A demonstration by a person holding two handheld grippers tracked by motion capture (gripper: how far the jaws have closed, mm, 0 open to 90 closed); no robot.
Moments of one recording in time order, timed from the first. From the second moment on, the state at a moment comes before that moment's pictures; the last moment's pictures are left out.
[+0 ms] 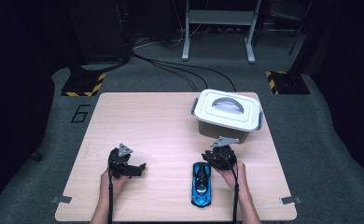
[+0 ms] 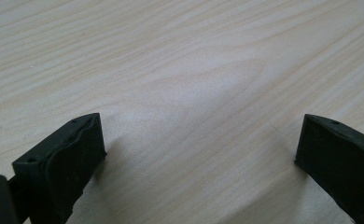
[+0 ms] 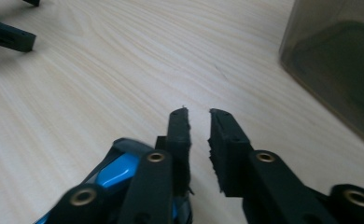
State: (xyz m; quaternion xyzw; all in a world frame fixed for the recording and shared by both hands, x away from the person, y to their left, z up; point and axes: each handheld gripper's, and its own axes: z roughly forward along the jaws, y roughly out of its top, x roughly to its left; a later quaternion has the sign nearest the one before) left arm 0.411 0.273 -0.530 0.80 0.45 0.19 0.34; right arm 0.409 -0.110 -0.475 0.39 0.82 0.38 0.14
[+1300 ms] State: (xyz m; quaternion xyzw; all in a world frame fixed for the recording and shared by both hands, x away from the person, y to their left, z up) left arm 0.411 0.274 -0.529 0.81 0.45 0.19 0.33; right arm 0.413 -0.120 -0.499 0.43 0.81 0.40 0.07
